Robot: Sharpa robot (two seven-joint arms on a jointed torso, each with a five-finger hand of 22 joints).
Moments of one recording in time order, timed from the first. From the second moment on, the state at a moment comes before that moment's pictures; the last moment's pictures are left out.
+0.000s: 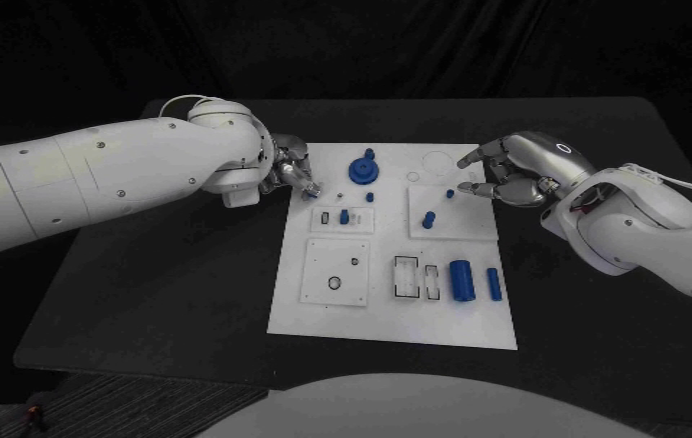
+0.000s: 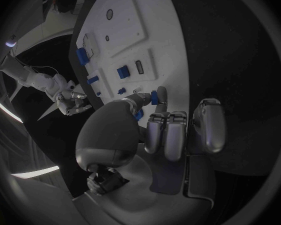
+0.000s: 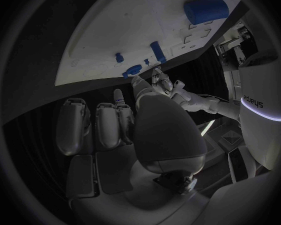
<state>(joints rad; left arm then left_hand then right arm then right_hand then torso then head) 1.43 -0.72 -0.22 1.43 -1.01 0.19 -0.49 1.15 -0.02 0.45 0.11 0.50 0.98 0.06 0.26 1.07 1.47 0.00 1.57 1.31 1.46 -0.04 1.57 1.31 0.06 1.40 0.06 1.35 1.31 1.30 -1.05 -0.25 1.66 -1.45 -0.57 0.03 1.37 -0.04 0.09 0.22 0.24 0.90 0.10 0.16 0.11 1.46 0.00 1.29 1.31 1.47 -0.07 1.32 1.20 0.06 1.47 0.04 1.30 1.31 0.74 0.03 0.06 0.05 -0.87</state>
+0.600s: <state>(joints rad) 1.43 -0.81 -0.22 1.59 -1.01 0.11 -0.59 1.12 -0.02 0.48 0.10 0.49 0.99 0.06 0.27 1.08 1.47 -0.01 1.57 1.31 1.47 -0.04 1.57 1.31 0.06 1.41 0.06 1.35 1.31 1.30 -1.05 -0.25 1.66 -1.45 -0.57 0.02 1.38 -0.04 0.09 0.21 0.24 0.90 0.10 0.16 0.11 1.46 0.00 1.29 1.32 1.47 -0.07 1.32 1.20 0.06 1.47 0.04 1.30 1.31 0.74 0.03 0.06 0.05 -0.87</state>
